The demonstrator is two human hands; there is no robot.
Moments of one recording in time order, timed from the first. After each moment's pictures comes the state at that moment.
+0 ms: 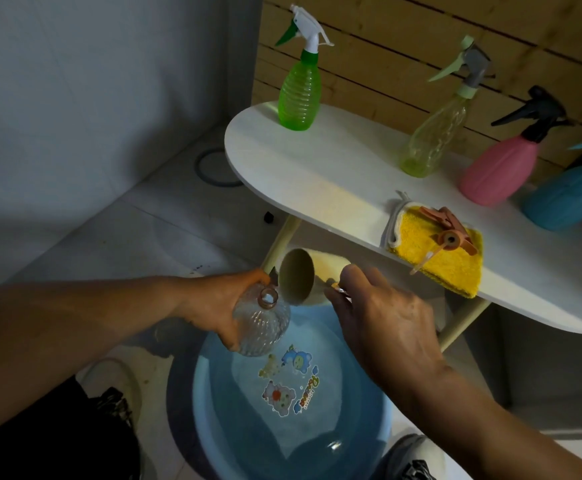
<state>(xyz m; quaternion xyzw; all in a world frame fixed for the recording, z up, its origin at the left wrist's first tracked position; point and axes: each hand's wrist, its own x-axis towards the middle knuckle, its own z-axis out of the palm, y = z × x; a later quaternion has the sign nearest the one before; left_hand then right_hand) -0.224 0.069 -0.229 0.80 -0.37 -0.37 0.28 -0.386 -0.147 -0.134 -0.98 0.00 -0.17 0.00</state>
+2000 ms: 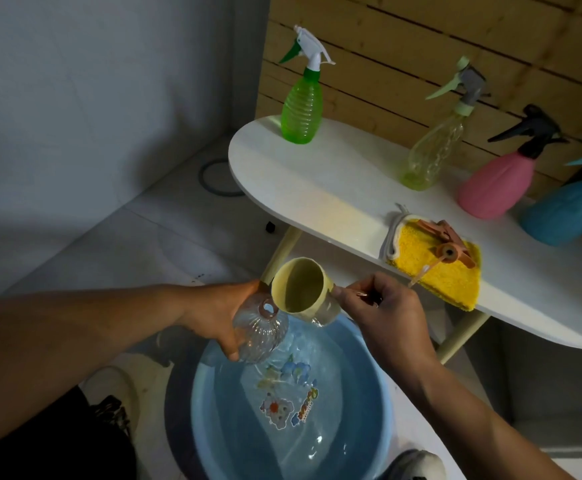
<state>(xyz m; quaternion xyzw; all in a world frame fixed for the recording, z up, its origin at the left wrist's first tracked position) -0.222 0.068 -0.229 0.82 -0.36 -0.37 0.25 -0.368 -0.167 -0.149 -0.87 0.21 -0.12 0.44</state>
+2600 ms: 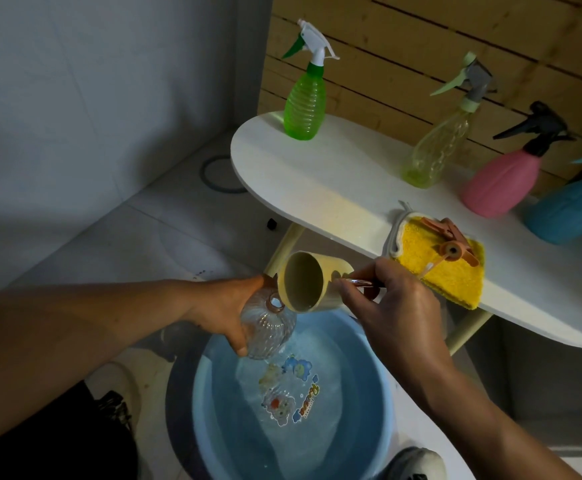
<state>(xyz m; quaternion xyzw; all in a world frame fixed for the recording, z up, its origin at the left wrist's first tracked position) -0.224 0.062 -0.227 0.81 -0.36 -0.37 0.27 -0.375 -0.156 -0.128 -0.93 0.12 -0.18 0.29</state>
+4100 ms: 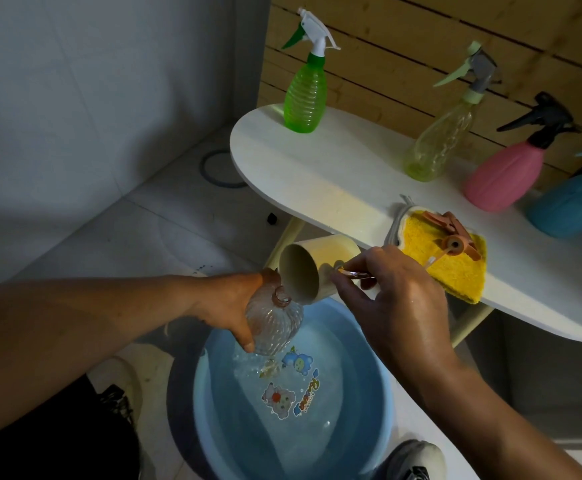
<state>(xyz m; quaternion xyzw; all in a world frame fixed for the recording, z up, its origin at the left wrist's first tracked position) -0.224 0.055 -0.230 0.81 -0.37 -0.36 0.28 -0.374 -0.155 -0.125 -0.95 0.01 -0.25 0.16</state>
